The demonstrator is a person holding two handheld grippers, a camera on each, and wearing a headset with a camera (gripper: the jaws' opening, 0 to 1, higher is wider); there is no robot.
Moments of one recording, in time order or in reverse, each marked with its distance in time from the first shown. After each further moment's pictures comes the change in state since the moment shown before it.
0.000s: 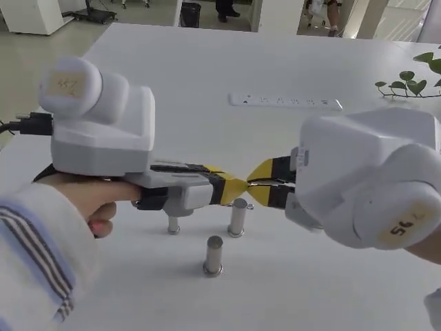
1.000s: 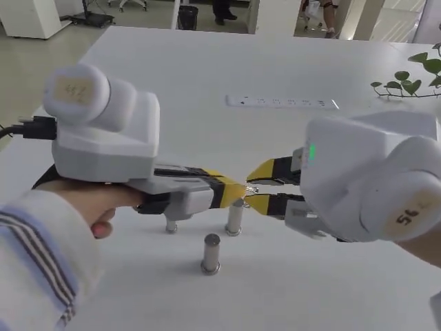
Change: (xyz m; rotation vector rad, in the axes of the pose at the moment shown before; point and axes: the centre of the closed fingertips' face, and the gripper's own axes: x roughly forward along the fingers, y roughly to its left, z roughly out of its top) left arm 0.002 -0.001 -0.006 0.034 0.009 0.037; right arm -0.004 0.007 -0.008 0.117 -0.018 0.023
